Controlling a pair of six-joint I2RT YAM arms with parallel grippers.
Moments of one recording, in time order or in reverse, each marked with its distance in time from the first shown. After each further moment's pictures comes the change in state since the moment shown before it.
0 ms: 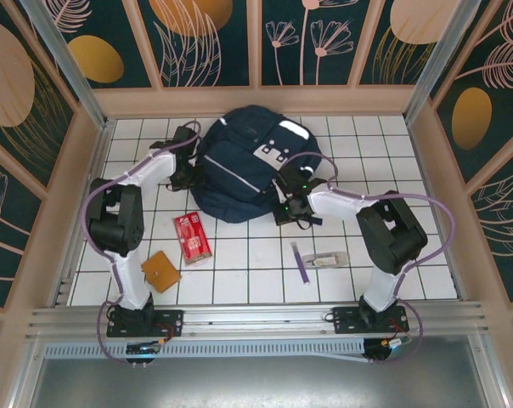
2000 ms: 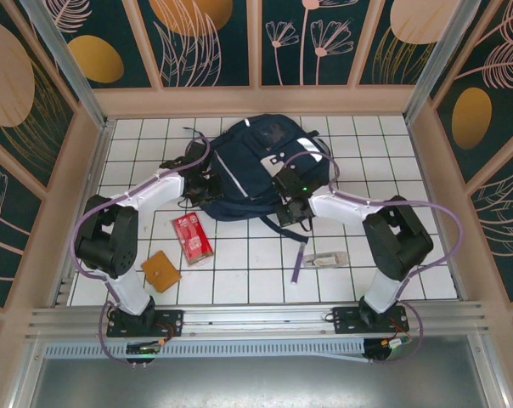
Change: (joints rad) left arm -0.156 -0.224 -0.299 0.210 0.139 -0.326; right arm 0.004 -0.070 -0.003 -0.068 0.153 0.033
